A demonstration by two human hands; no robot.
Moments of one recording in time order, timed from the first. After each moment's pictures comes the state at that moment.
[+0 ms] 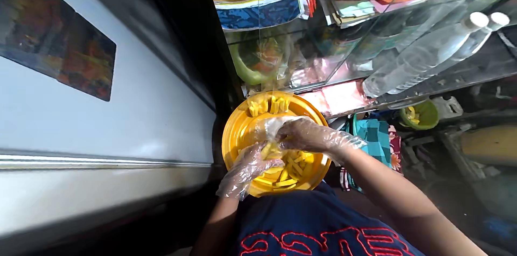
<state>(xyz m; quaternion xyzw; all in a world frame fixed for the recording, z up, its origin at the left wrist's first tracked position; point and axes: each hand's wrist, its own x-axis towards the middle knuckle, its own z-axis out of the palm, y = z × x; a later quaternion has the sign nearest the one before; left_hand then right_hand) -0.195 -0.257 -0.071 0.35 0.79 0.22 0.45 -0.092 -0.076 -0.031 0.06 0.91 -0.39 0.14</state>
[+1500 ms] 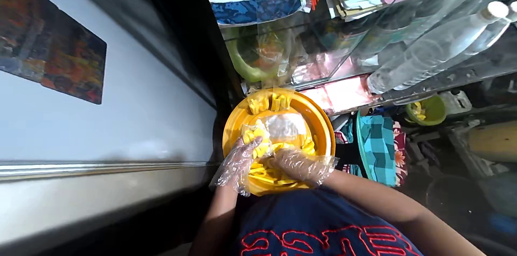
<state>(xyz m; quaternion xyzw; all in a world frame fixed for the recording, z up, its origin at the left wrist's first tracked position) -0.197 -0.269 -0.104 0.05 0.72 0.54 0.44 -0.075 -0.136 -0.118 0.03 0.91 -0.28 0.30</state>
